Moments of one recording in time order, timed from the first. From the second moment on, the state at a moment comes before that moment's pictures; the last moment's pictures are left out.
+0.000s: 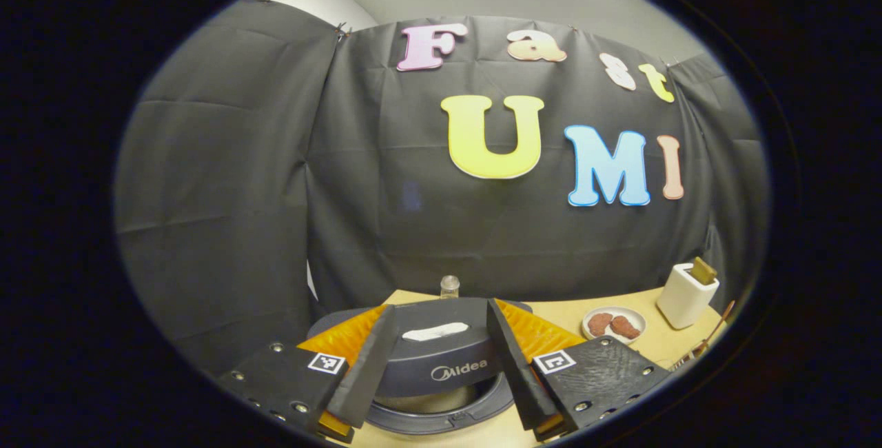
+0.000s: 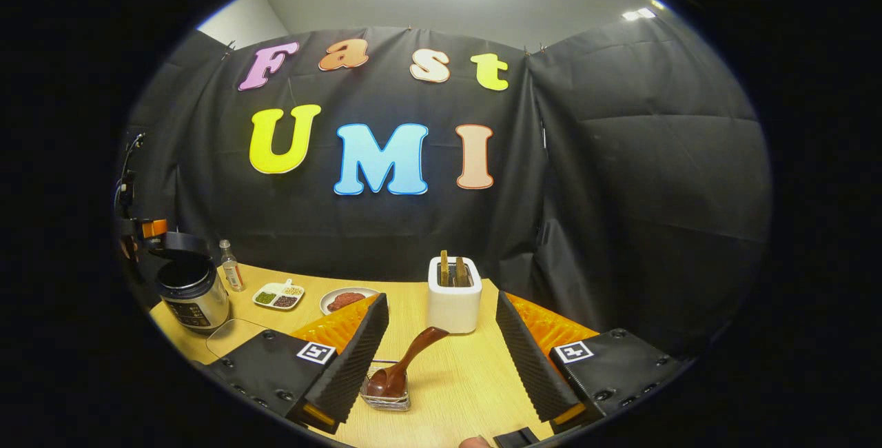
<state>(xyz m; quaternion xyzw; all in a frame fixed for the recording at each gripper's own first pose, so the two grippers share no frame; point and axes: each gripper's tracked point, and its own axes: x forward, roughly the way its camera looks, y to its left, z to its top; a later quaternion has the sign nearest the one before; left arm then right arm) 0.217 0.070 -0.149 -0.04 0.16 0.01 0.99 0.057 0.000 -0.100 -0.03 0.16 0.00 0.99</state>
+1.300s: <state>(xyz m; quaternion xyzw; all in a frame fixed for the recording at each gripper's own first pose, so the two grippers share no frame) 0.162 0.047 -0.241 -0.01 0.20 0.03 0.98 0.047 0.012 -0.116 -0.03 0.17 0.03 0.98</state>
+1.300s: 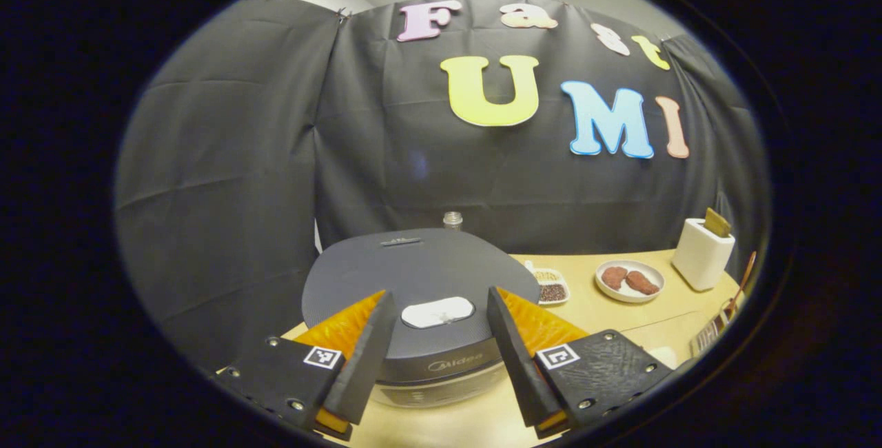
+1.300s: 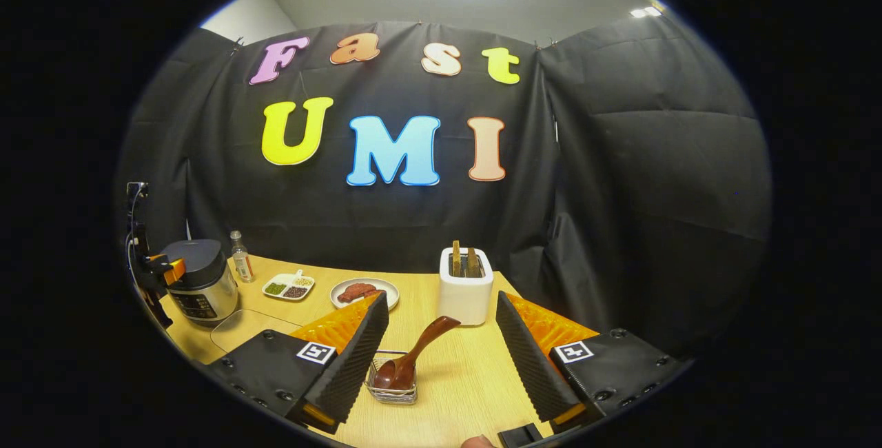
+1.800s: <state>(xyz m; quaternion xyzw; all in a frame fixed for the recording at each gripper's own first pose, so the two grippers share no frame) 0.143 0.012 -0.156 -0.01 0.14 0.01 0.99 0.040 0.001 -0.087 -0.02 0.14 0.06 0.99</state>
